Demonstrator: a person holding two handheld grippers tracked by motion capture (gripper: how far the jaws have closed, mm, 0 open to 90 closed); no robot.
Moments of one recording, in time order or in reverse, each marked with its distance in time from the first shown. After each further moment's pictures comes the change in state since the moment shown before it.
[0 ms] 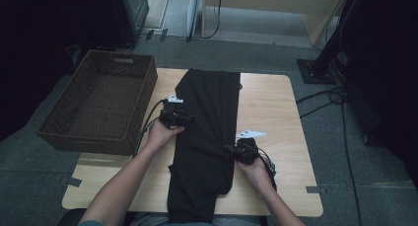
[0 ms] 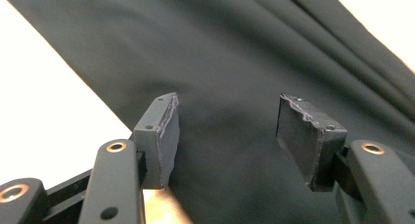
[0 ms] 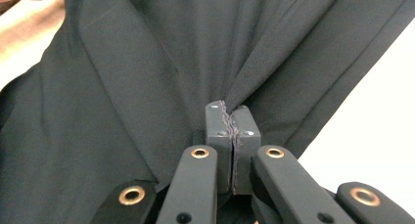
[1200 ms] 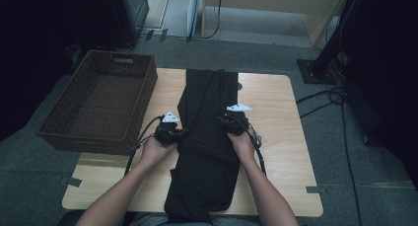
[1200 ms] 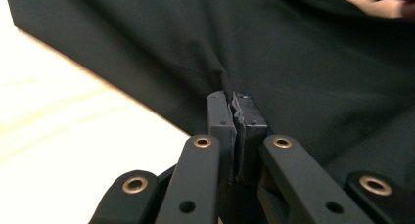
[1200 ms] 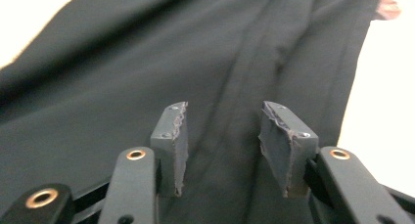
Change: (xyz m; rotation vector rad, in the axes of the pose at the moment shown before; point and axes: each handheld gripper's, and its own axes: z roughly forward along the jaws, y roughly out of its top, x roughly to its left) left arm -0.023 -0.054 -0.034 -0.012 -0.126 0.109; right arm -0.031 0.077 0.065 -0.109 -0.309 -0.048
